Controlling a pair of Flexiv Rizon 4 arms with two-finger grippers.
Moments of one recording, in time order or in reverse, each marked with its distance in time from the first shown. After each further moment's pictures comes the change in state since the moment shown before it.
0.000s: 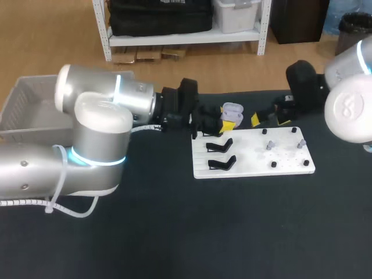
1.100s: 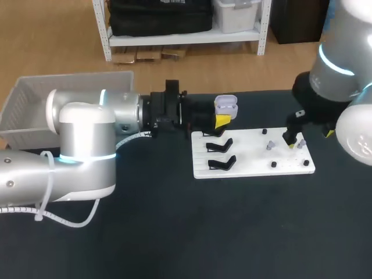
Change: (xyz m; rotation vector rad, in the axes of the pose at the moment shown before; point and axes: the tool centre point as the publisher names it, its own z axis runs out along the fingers) left arm -0.028 -0.010 -0.018 0.002 -0.226 0.012; right arm 0.066 -0.055 -0.047 0.514 0.335 -0.013
